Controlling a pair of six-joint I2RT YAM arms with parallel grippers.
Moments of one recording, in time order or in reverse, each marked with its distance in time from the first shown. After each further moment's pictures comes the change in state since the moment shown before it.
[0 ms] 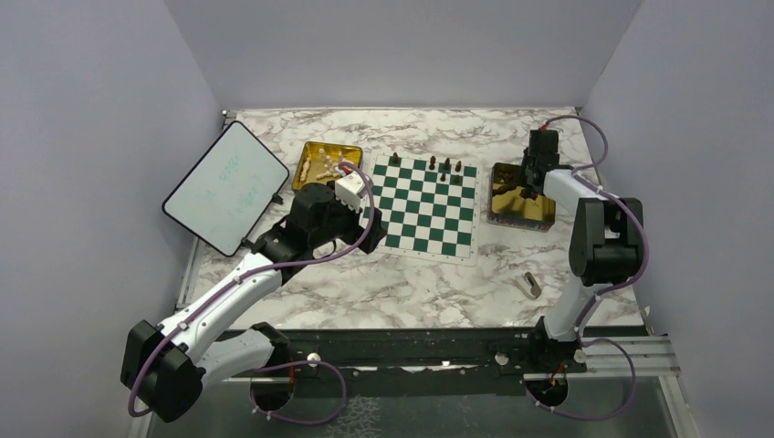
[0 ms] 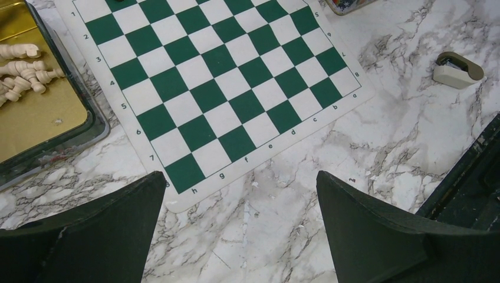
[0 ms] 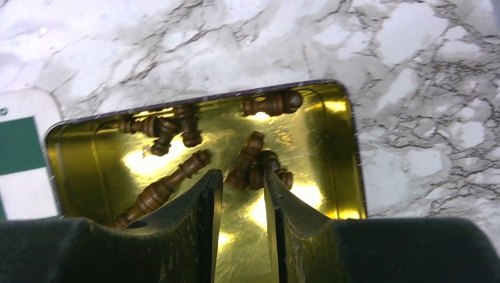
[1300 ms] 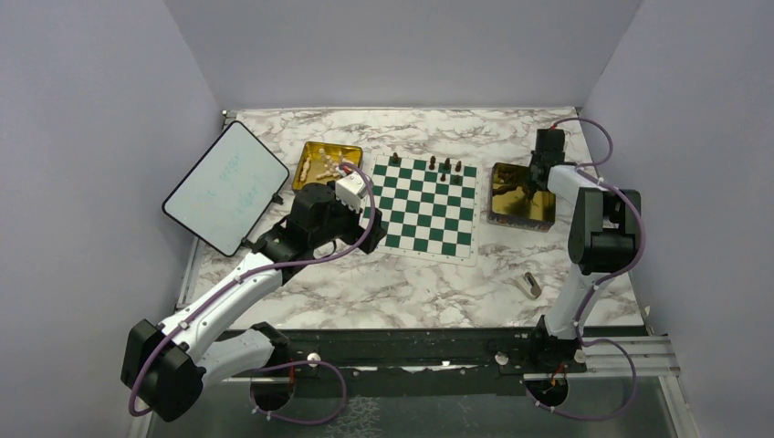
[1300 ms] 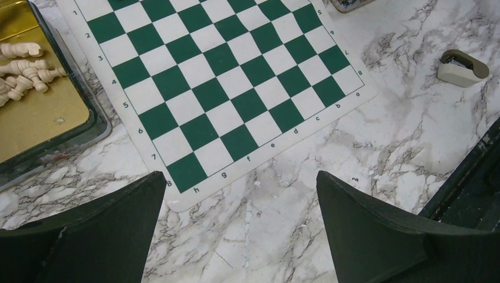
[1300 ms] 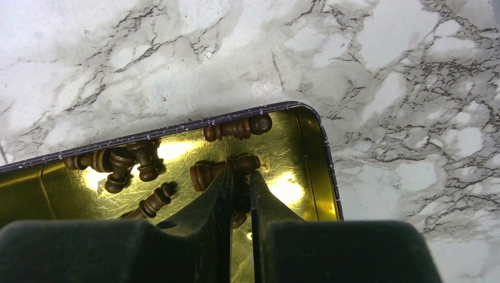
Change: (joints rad) left arm 0.000 0.003 -0.001 0.000 -0.005 0.007; right arm -0.066 0.095 0.046 0.013 0.005 0.012
